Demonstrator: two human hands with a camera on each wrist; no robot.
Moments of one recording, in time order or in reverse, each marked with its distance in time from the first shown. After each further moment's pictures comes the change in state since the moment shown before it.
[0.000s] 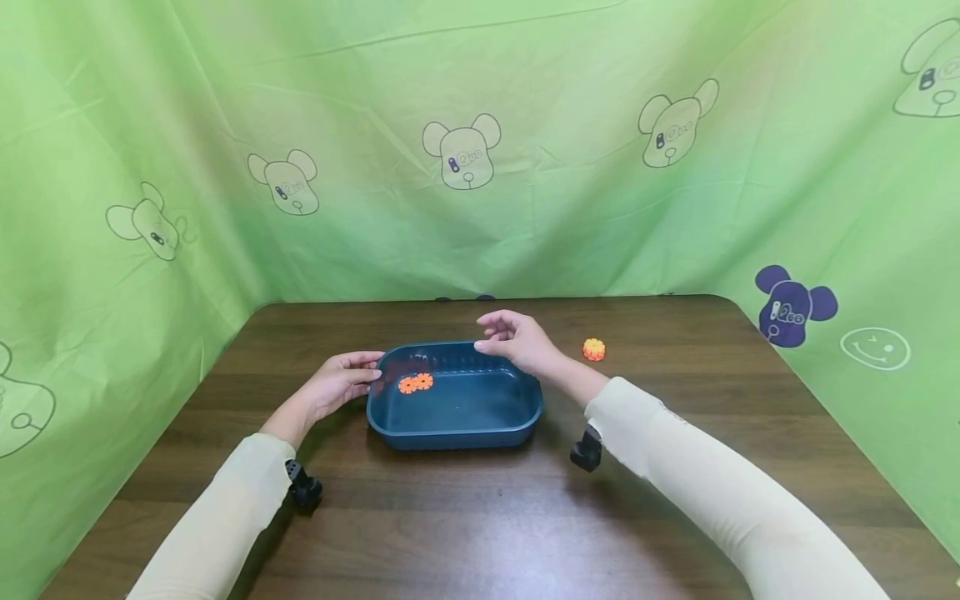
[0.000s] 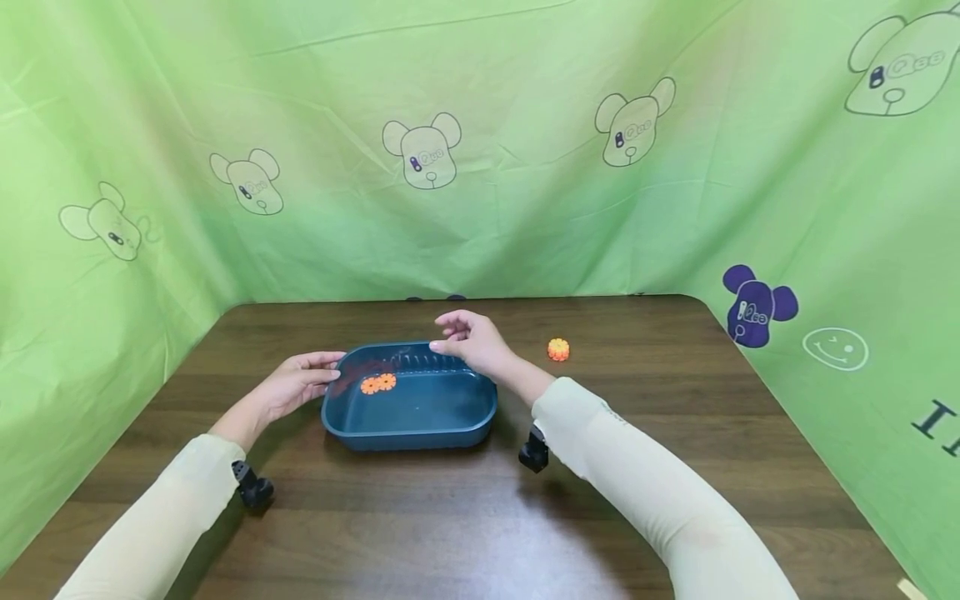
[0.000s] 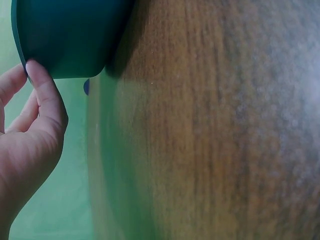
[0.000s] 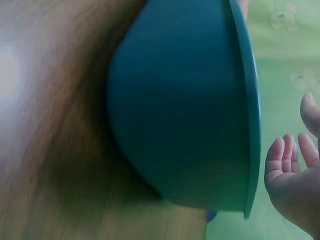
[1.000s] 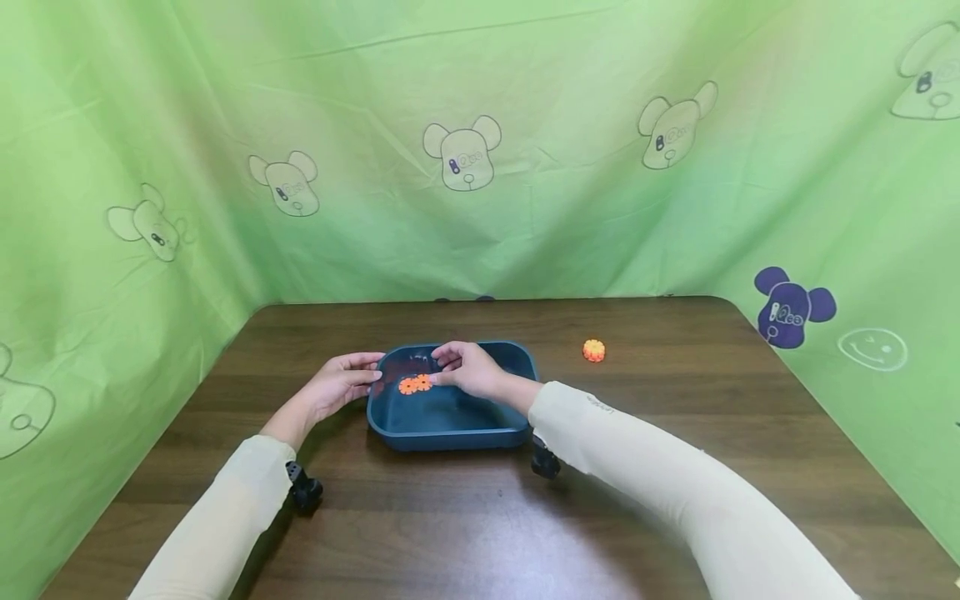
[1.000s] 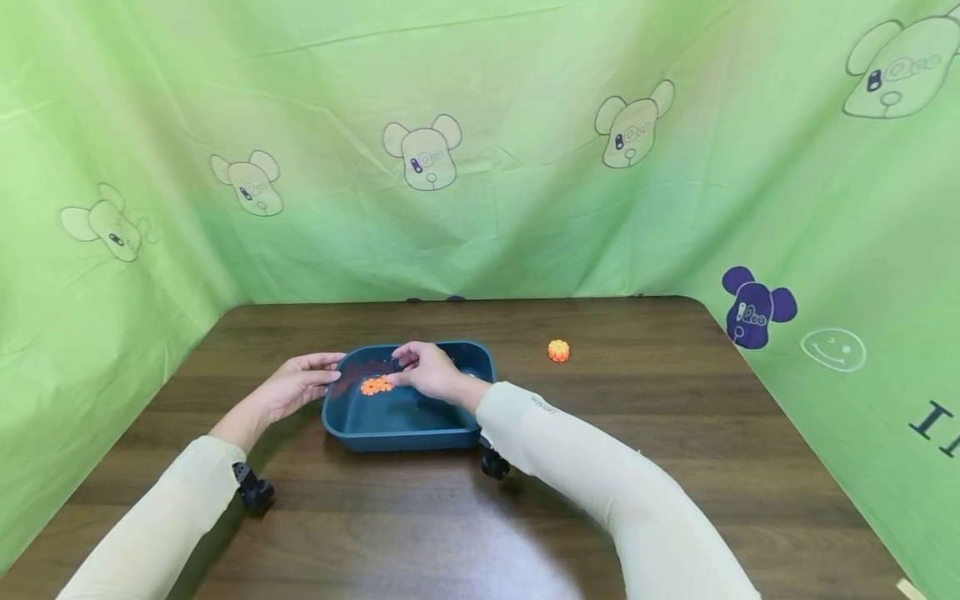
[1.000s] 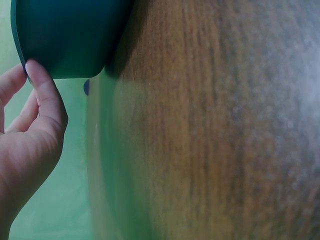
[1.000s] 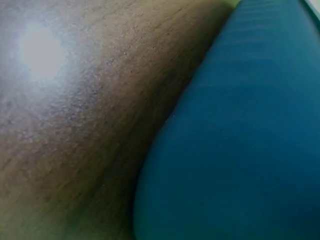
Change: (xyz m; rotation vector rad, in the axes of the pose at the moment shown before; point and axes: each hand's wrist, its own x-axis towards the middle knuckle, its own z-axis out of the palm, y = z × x) left_hand -0.003 0.001 0.001 -0.011 -0.015 0.017; right_hand 0.012 0.010 0.071 -0.116 -0.167 0.083
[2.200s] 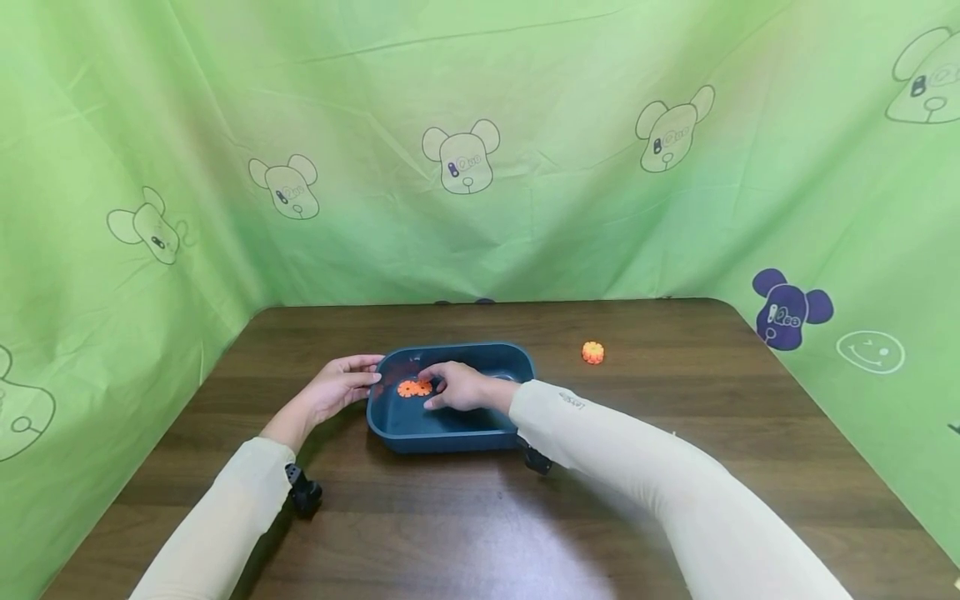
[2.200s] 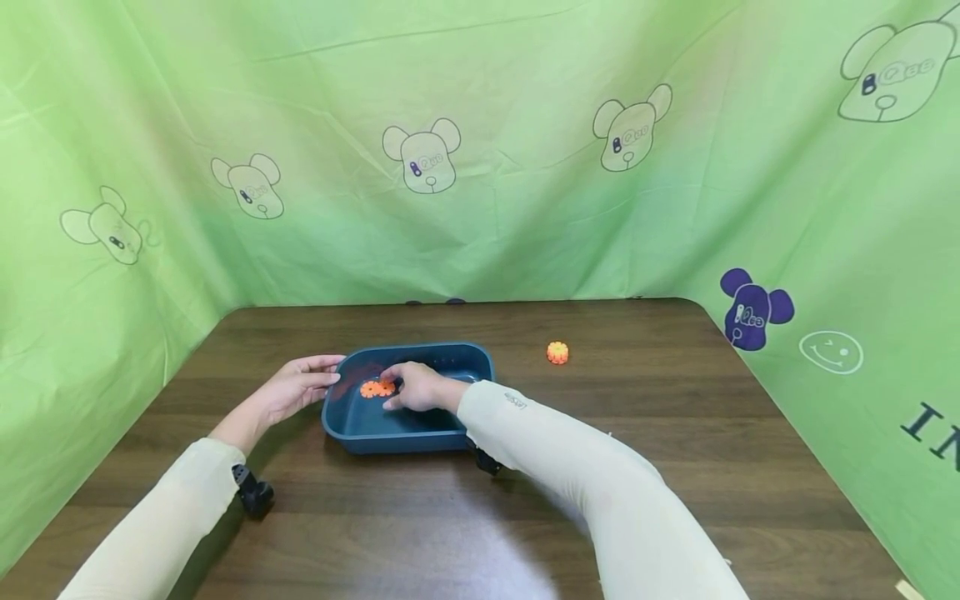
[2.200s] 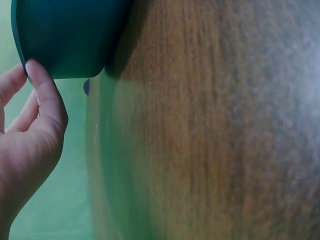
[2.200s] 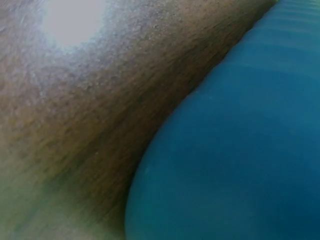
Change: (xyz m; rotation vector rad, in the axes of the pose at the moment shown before) left_hand 0.001 -0.001 0.001 -0.008 0.004 -0.009; right_hand 0.009 0.002 0.010 -0.339 -0.287 0.040
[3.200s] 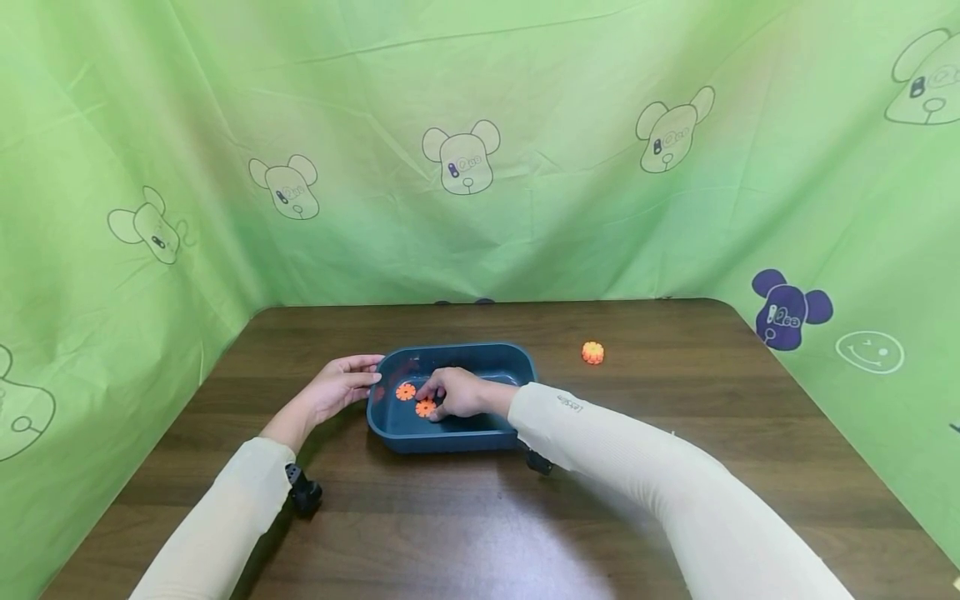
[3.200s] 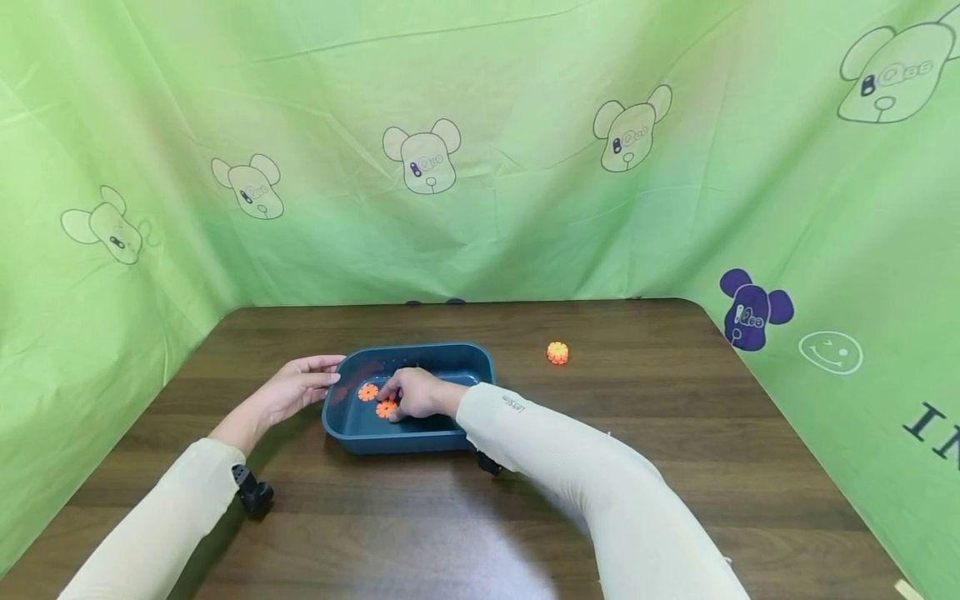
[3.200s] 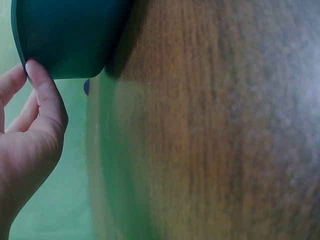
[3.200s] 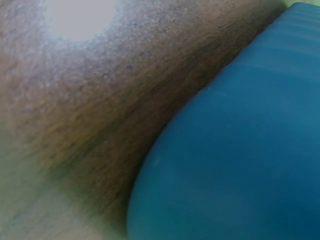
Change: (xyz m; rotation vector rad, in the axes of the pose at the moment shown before) left_hand -0.001 0.001 -0.001 0.016 0.007 0.000; right_hand -0.003 -0.001 0.003 -0.142 -0.045 -0.081
